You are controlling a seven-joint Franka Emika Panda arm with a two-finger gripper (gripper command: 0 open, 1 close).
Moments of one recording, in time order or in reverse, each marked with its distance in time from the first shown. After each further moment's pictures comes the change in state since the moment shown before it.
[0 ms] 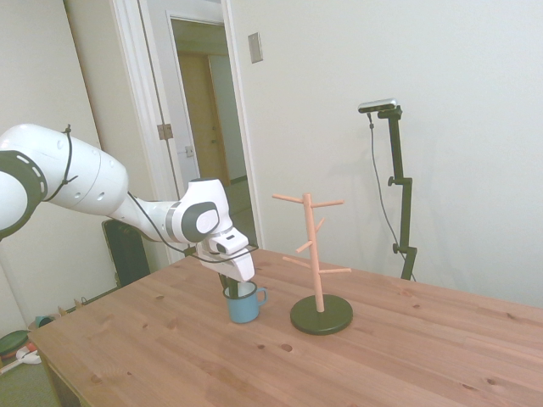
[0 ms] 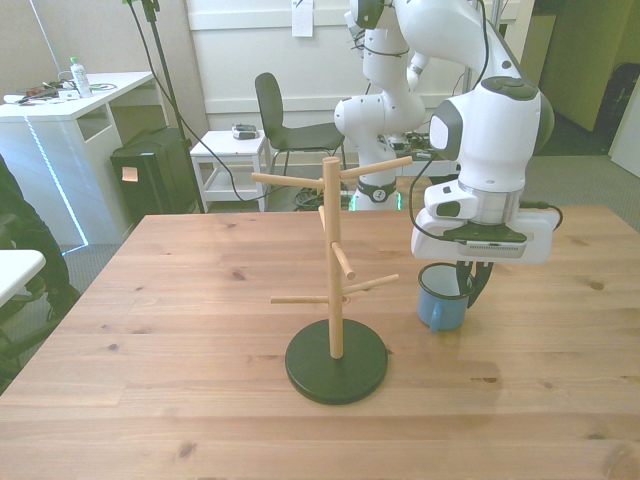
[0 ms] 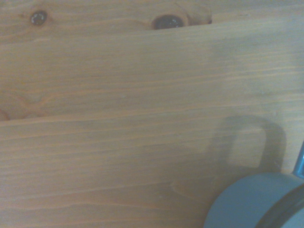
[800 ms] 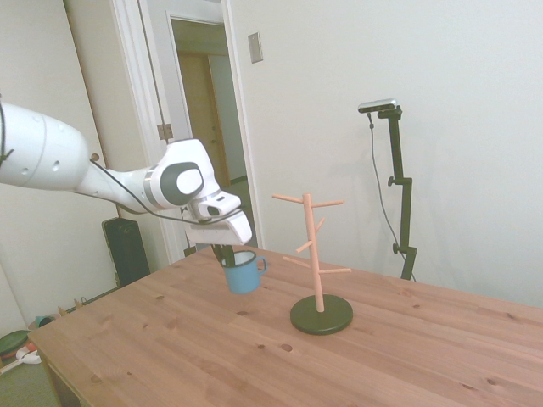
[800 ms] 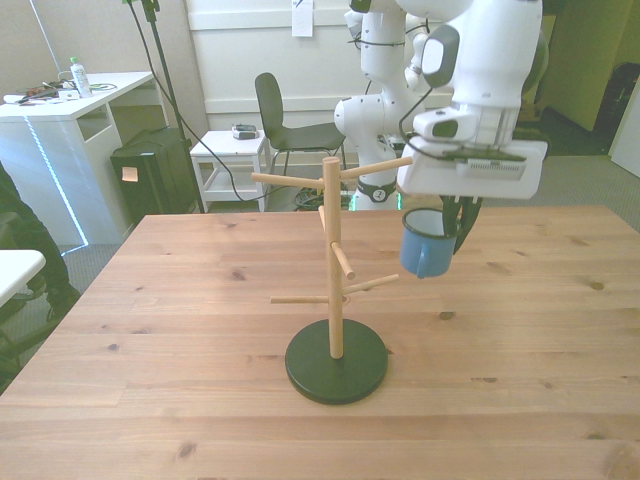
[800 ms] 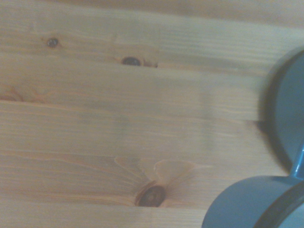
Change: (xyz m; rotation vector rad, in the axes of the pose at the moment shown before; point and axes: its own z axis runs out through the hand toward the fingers) arm 0.003 0.036 -0.125 0.003 0.133 -0.184
